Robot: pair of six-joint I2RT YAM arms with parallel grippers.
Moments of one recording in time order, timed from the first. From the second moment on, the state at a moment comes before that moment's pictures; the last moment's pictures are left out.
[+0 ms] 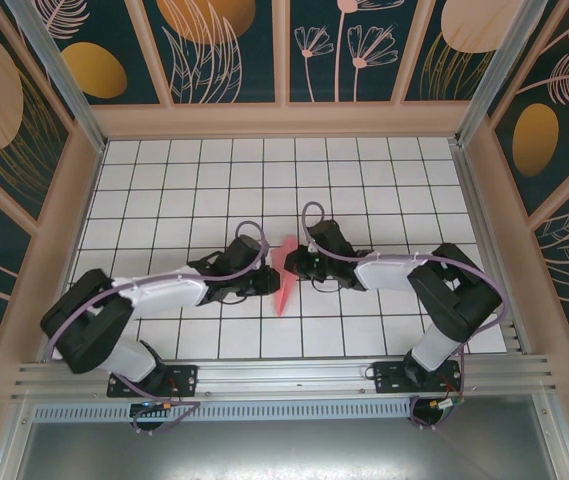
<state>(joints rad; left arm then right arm) -0.80 1.45 0.66 -0.08 0.18 -0.83 0.74 1.64 0.73 0.15 -0.31 0.97</state>
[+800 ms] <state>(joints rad) -0.80 0.49 0.31 -0.30 -0.37 -1.11 1.11 2.39 1.98 -1.21 0.55 0.79</state>
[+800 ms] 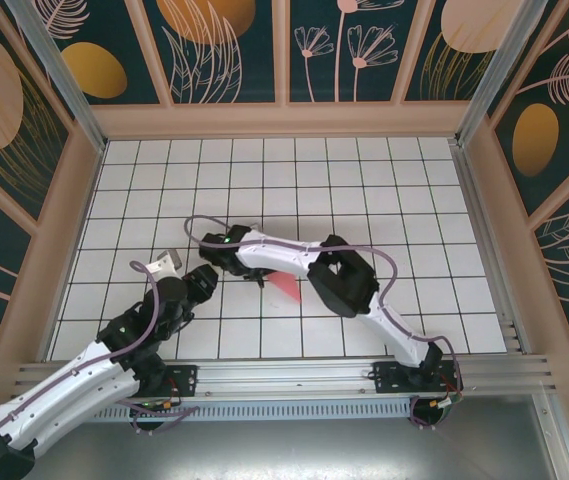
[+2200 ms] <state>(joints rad) -0.62 1.13 0.33 0.11 0.13 -1.11 0.65 1.83 0.83 0.17 -0.59 0.76</state>
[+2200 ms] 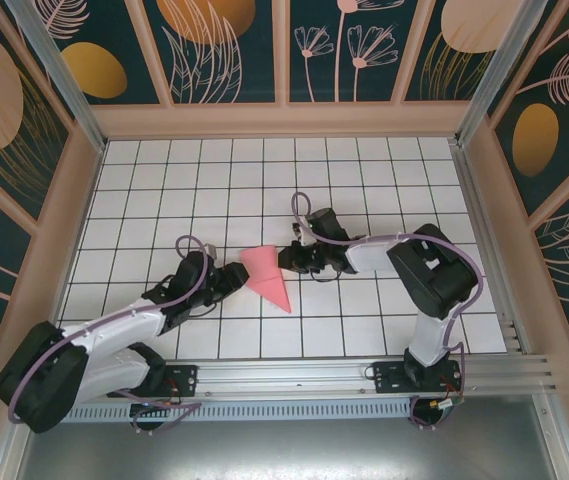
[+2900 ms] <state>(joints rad) -0.58 1.38 0.44 0.22 0.26 -1.10 0.62 1.85 0.75 0.32 -0.63 0.79</state>
